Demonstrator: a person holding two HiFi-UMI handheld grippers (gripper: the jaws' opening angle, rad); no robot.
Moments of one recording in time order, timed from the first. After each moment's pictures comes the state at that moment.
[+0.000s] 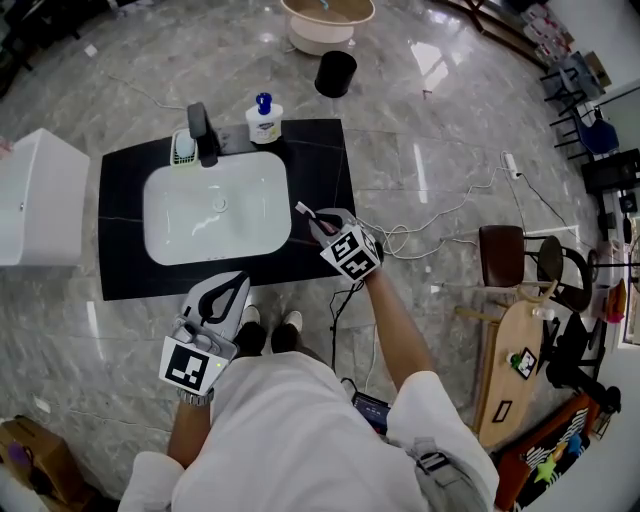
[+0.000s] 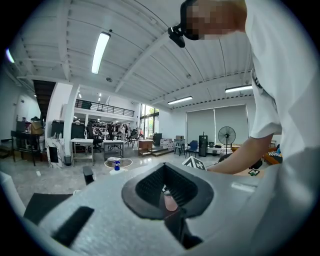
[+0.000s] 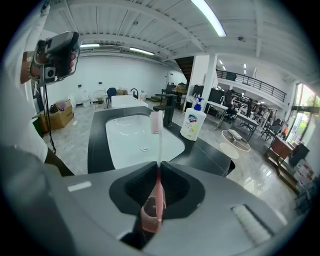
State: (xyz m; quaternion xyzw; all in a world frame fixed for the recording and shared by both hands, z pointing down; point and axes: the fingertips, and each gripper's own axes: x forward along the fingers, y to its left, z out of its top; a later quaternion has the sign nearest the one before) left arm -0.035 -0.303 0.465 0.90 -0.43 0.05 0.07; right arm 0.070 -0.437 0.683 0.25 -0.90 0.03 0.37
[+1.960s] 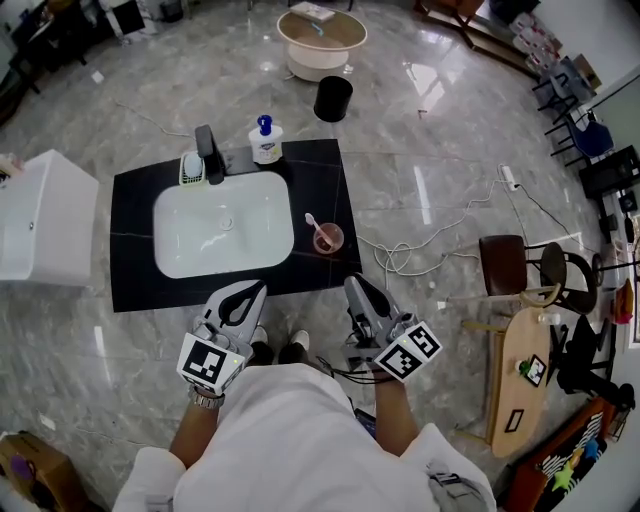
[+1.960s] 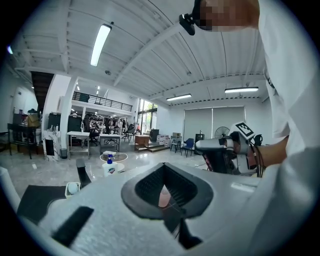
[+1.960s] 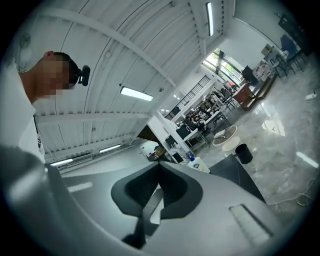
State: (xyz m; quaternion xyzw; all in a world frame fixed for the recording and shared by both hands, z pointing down) left arm -0.013 -0.286 0.480 0.91 -0.40 0.08 0.09; right arm 0.128 -0.307 0.464 0.37 -0.86 0.30 -0.16
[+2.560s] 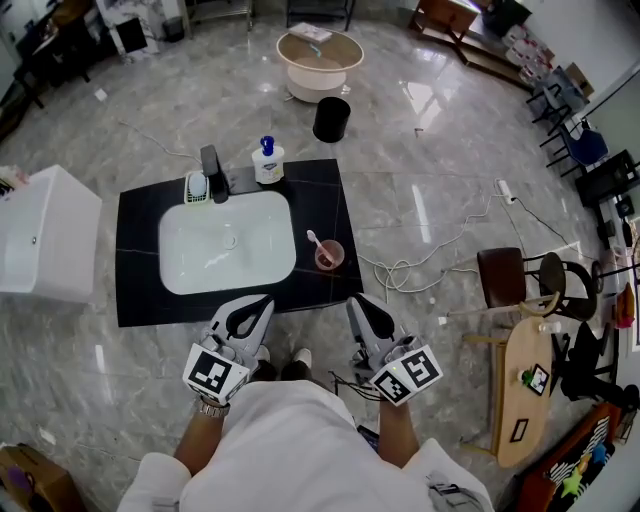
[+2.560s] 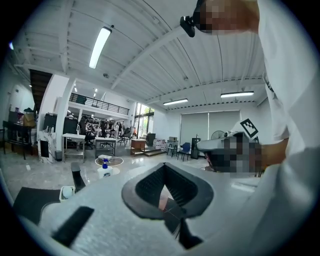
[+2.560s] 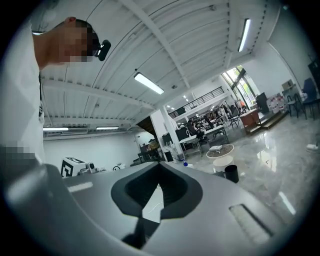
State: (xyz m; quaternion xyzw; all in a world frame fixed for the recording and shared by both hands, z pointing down) left arm -0.010 -0.277 0.466 0.92 -0.38 0.06 0.08; right arm 0.122 -0.285 0.442 0.41 -0.89 0.19 -0.06
